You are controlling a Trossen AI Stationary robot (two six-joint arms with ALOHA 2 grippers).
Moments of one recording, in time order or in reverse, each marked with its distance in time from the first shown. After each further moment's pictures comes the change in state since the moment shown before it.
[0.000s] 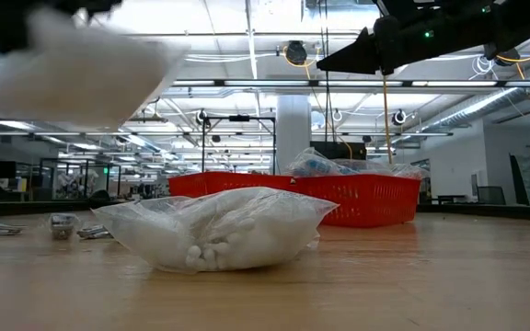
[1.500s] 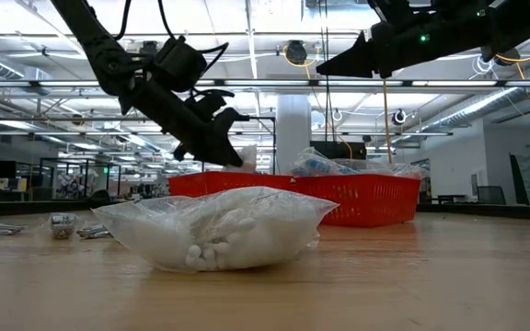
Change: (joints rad) left arm 0.943 0.273 0.008 0.421 -0.028 0.593; right arm -0.030 0.000 0.000 -0.008 0.000 0.013
